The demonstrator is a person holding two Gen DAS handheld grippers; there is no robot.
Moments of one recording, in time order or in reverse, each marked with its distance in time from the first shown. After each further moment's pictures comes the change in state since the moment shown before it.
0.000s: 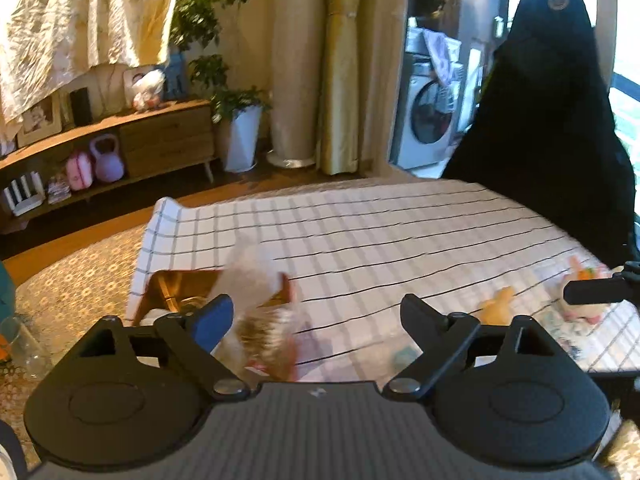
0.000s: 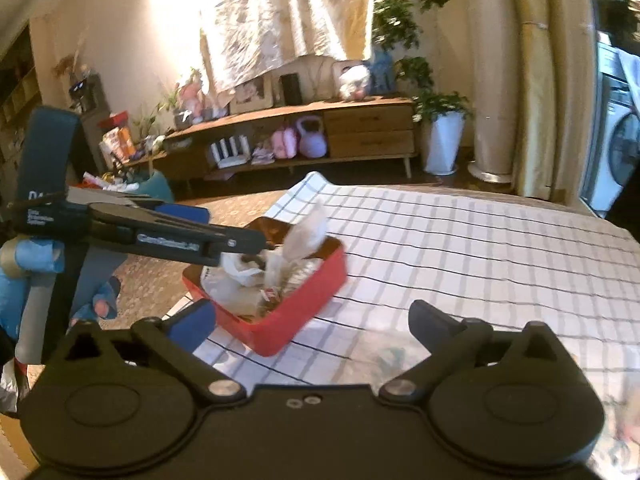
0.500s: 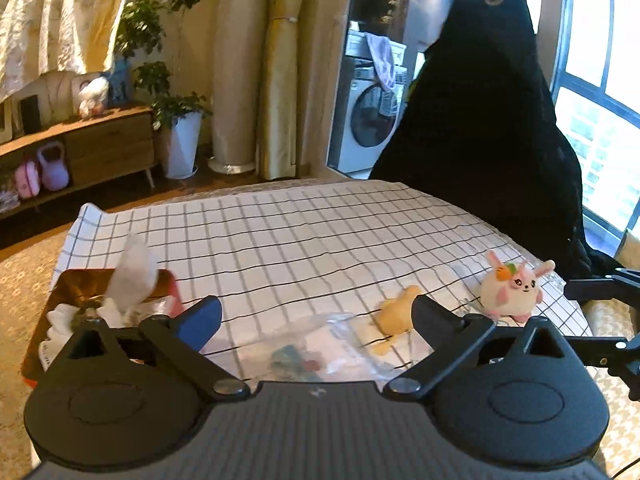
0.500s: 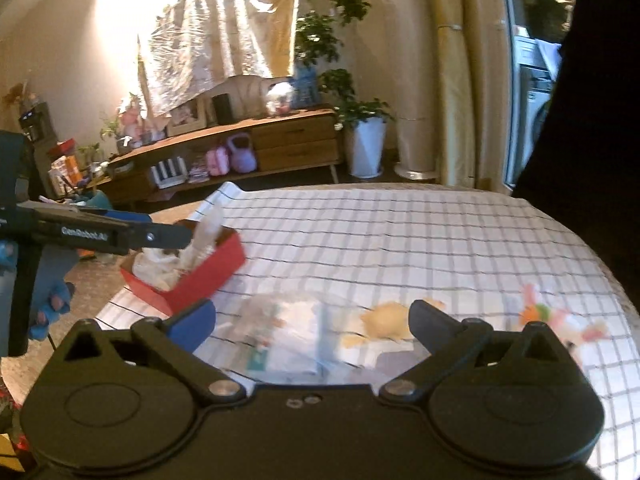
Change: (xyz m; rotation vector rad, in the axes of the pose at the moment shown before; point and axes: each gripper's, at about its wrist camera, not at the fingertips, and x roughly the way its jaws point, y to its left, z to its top) left arm 0.002 -0.086 -0.015 0.028 -0.024 -0.143; right arm -0.086 -0.081 -0.056 0.081 -0.038 -0.172
